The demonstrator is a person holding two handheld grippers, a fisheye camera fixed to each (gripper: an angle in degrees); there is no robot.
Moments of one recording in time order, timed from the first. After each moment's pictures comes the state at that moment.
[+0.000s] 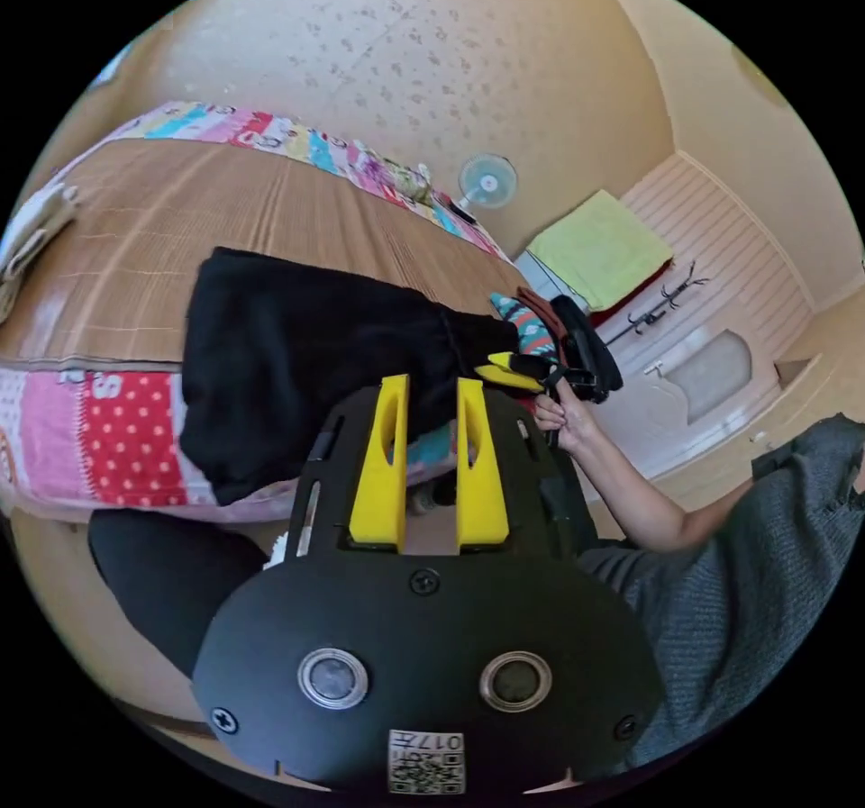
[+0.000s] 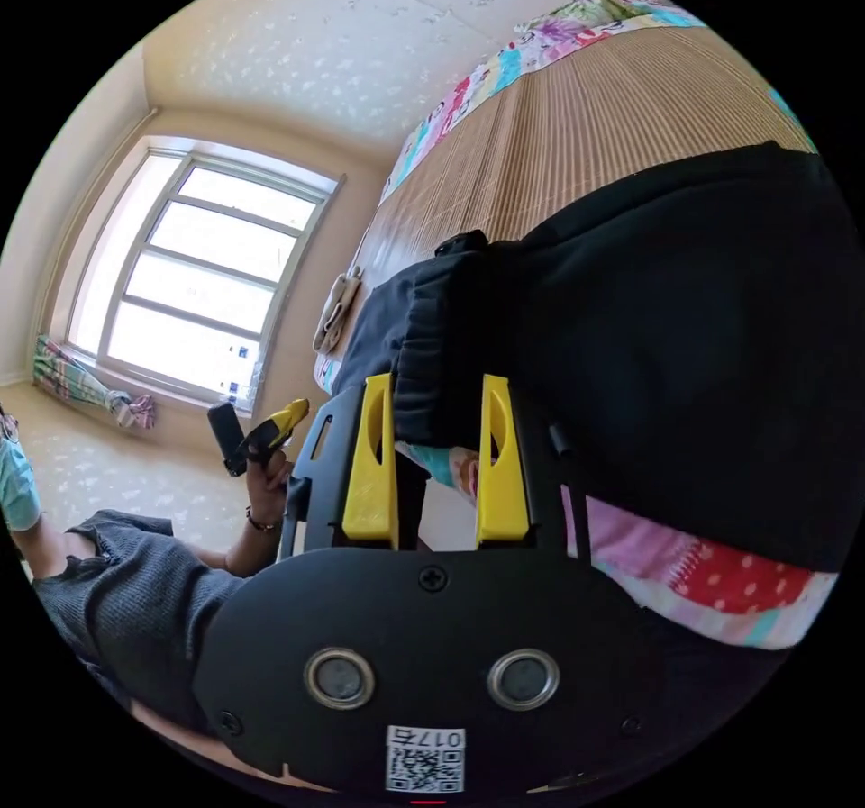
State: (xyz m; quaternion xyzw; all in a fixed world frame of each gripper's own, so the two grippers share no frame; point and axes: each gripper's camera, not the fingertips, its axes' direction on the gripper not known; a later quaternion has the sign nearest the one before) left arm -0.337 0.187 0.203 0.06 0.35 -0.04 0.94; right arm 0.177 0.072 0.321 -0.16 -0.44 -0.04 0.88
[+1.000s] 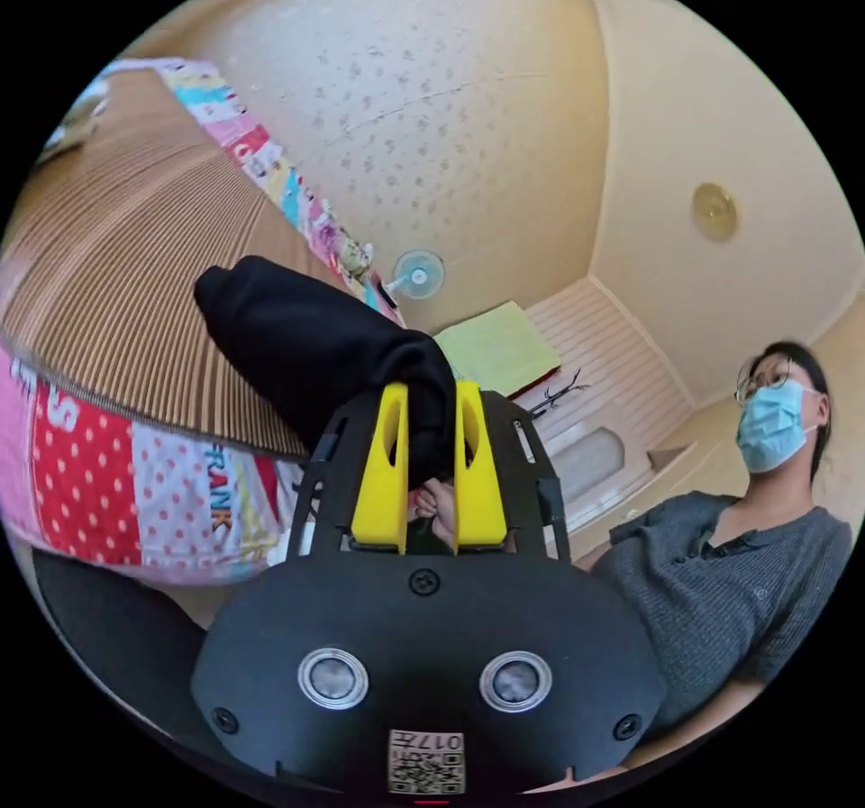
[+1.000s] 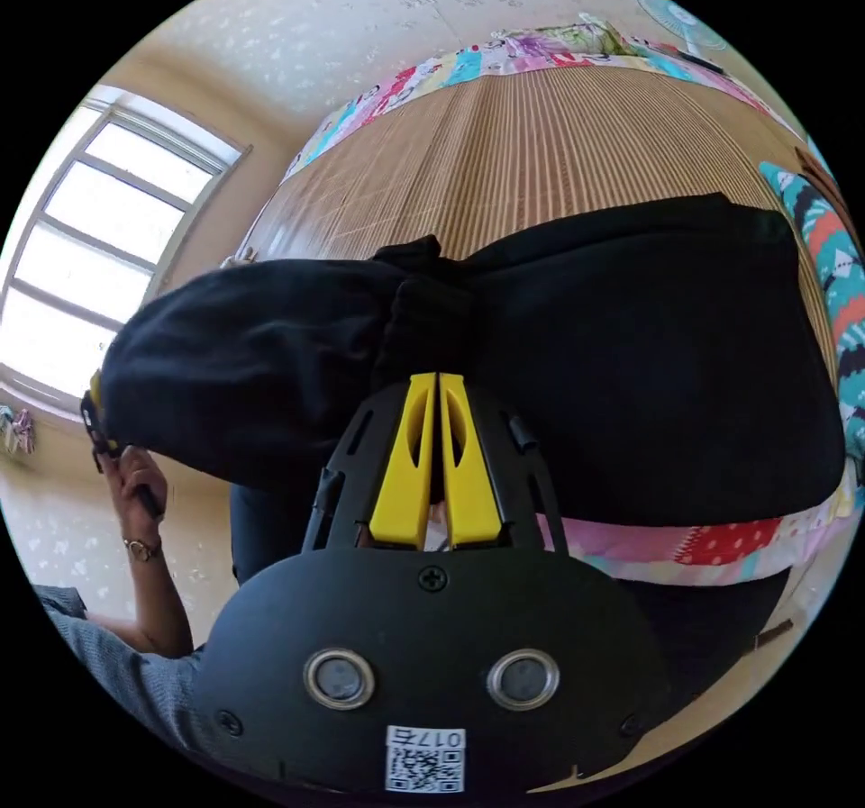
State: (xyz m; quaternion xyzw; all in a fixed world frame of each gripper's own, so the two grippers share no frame) left arm -0.338 0.146 0.163 0.15 0.56 -0.05 0.81; right arm 0.098 0.073 0.337 -0.12 -0.25 -0.05 0.96
